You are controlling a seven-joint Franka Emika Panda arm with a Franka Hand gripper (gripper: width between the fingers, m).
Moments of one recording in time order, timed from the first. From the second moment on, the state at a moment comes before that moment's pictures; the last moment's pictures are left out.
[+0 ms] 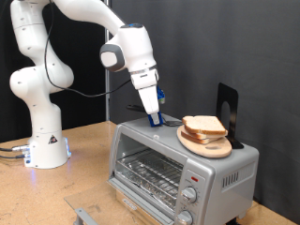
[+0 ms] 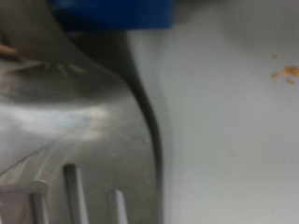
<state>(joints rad) 0.37 -0.31 0.08 -2.64 0.23 2.61 0.12</state>
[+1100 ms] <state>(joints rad) 0.37 -0.31 0.10 -2.64 0.23 2.61 0.13</state>
